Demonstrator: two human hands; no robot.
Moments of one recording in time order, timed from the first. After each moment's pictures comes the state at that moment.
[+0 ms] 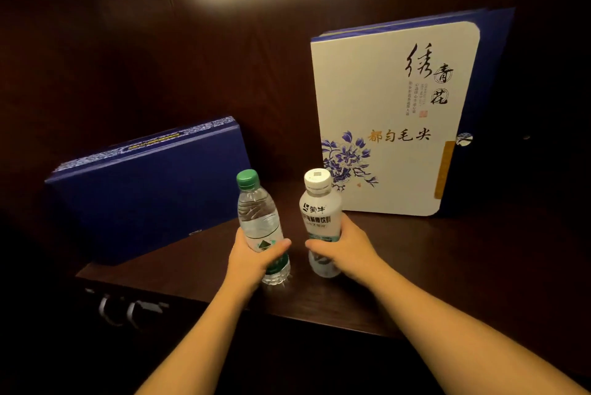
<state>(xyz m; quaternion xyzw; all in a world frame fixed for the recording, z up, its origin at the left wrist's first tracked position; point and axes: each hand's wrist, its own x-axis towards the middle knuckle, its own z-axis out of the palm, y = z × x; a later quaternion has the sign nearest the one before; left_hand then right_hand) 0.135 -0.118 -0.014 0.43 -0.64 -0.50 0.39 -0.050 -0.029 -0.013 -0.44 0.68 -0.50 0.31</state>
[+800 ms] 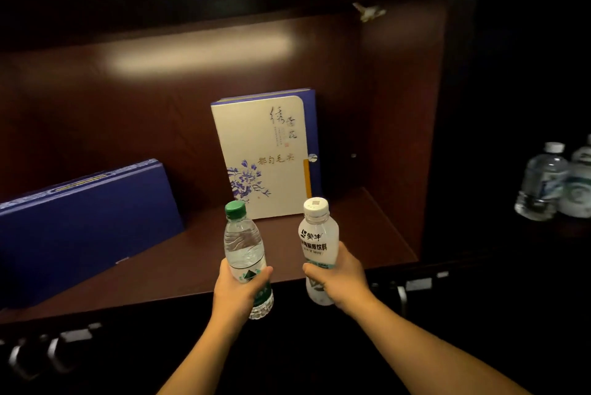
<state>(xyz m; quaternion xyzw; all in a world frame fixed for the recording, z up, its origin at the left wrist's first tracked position) 0.121 0.080 -0.005 0.32 -0.67 -0.55 0.38 -0.028 0.221 0.004 -0.26 0.74 -0.60 0.17</state>
